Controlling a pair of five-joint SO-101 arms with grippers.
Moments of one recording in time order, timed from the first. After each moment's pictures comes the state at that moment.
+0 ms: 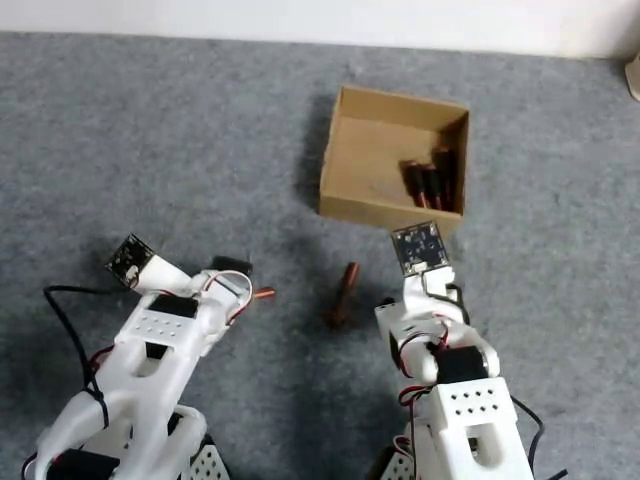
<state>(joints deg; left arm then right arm) 2.8 -31.6 72.7 38.2 70.3 -14.7 -65.0 80.0 43.6 10.2</state>
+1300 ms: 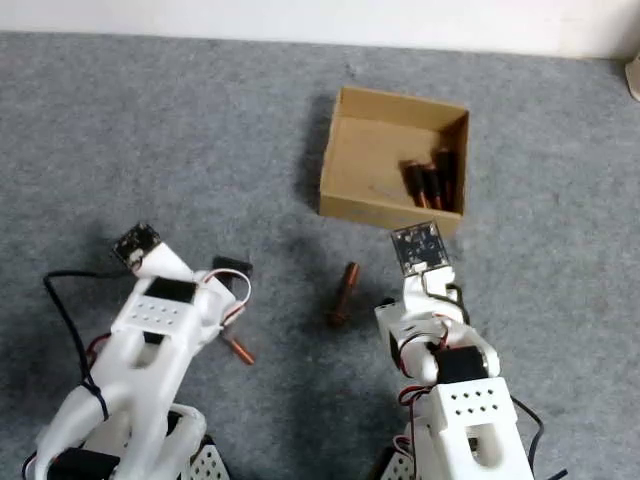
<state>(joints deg) 2.7 -31.9 62.4 57.5 58.9 -14.7 -65.0 80.0 43.6 10.2</state>
